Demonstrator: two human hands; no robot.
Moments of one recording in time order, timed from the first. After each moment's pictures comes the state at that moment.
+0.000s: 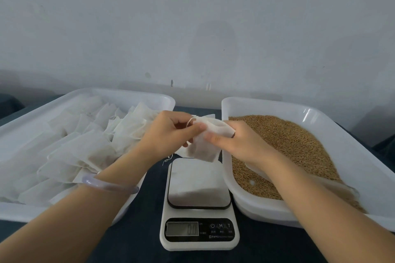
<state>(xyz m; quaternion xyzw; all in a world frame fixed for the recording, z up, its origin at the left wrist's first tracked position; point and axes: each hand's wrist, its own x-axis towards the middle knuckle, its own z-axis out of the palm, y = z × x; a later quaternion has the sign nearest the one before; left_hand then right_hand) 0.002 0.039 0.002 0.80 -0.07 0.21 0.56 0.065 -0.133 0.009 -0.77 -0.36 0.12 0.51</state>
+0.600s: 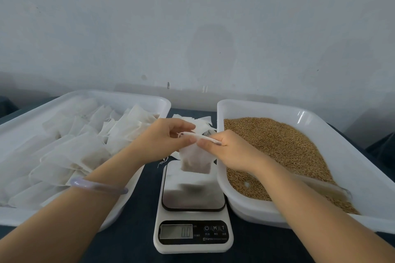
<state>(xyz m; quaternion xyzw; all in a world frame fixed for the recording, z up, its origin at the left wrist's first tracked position) 0.005 0.050 -0.004 0.86 -0.02 0.13 0.49 0.067 -0.132 0.004 -0.84 -0.38 0.11 0.37</state>
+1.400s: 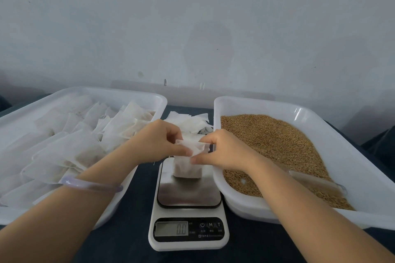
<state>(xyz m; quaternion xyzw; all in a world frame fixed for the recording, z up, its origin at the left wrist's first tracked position) 0.003 0.050 -0.004 0.92 0.02 0.08 0.39 0.071 -0.129 -0.003 -0.86 -0.39 0.11 0.31</state>
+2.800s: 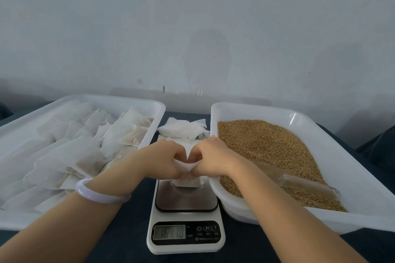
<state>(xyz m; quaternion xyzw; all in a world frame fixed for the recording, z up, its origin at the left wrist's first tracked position) 0.004 0.035 -0.011 0.98 -0.03 -0.02 0.19 0.070 -0.111 -0.006 -0.90 -0.41 0.08 0.11</state>
